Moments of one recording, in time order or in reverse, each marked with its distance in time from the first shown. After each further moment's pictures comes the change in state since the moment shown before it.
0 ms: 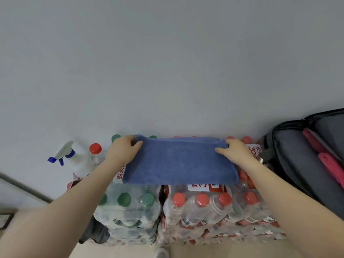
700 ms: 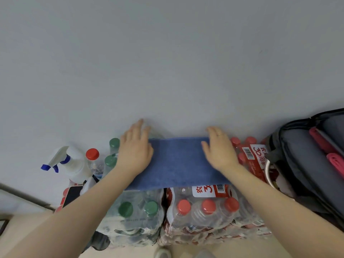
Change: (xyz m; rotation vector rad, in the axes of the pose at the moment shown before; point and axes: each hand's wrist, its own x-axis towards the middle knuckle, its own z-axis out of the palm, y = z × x) left_hand 0.015 0.004 0.031 0.274 0.297 0.443; right_hand -0.005 -0.049 0.033 -0.199 0.193 -0.258
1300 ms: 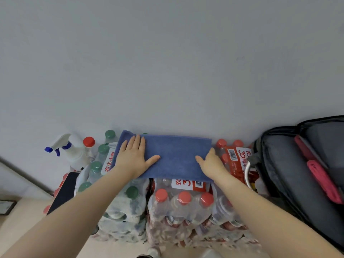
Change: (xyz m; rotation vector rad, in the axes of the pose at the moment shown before) left_hand -0.032 0.042 0.002 0.117 -0.409 -0.164; right_hand -0.032 0.033 0.003 0.392 -0.318 0.364
